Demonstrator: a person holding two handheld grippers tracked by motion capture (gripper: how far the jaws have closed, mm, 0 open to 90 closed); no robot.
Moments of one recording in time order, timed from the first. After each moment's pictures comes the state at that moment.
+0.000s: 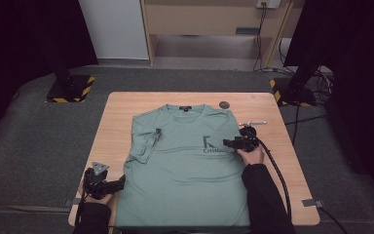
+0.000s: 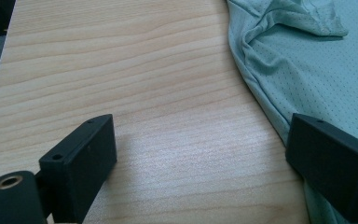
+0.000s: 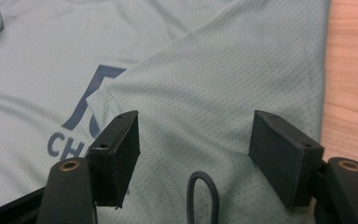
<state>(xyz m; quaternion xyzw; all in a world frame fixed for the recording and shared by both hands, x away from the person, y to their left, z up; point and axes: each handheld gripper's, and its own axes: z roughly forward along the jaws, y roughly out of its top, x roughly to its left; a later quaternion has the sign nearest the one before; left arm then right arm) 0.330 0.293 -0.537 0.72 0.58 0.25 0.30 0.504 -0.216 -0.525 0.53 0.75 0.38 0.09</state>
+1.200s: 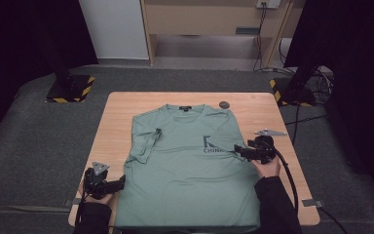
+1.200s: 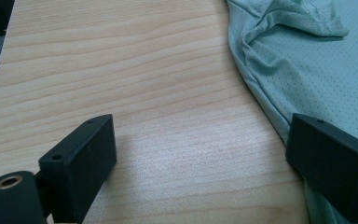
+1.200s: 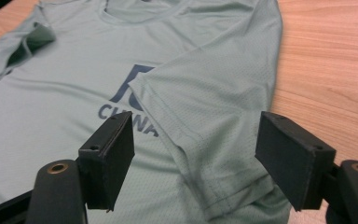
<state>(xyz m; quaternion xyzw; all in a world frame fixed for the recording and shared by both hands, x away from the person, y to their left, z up) 0.331 0.292 -0.537 0.72 0.57 0.25 0.30 0.439 -0.247 -0.486 0.50 0.74 0.43 0.14</state>
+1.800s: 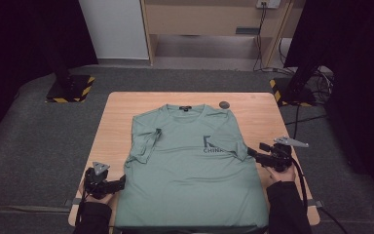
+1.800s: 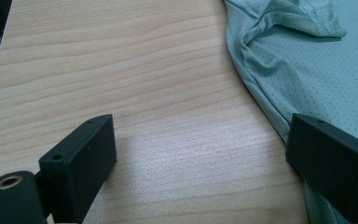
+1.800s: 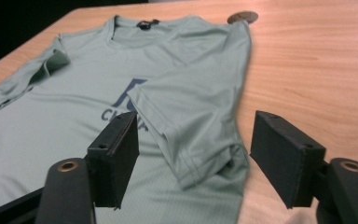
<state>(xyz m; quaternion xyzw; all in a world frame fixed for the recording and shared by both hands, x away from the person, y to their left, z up) 0.332 0.291 -0.537 0.72 0.57 0.25 0.30 0.409 -0.290 -0.485 0.49 0.70 0.49 0.16</state>
